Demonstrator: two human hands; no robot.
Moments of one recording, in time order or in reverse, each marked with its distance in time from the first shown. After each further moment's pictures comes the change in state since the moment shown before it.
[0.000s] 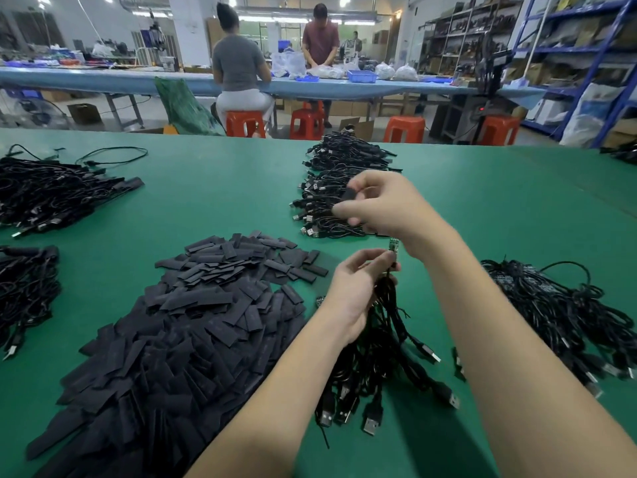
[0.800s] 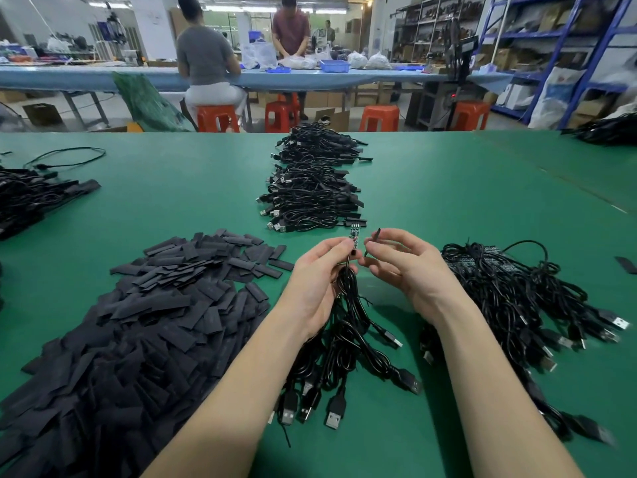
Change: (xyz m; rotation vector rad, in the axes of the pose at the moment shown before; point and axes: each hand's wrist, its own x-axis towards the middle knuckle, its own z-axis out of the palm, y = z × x) left_hand 0.000 0.001 -0.004 0.018 -0.071 0.017; right_hand -0.062 0.100 -0.031 0.765 0.159 0.271
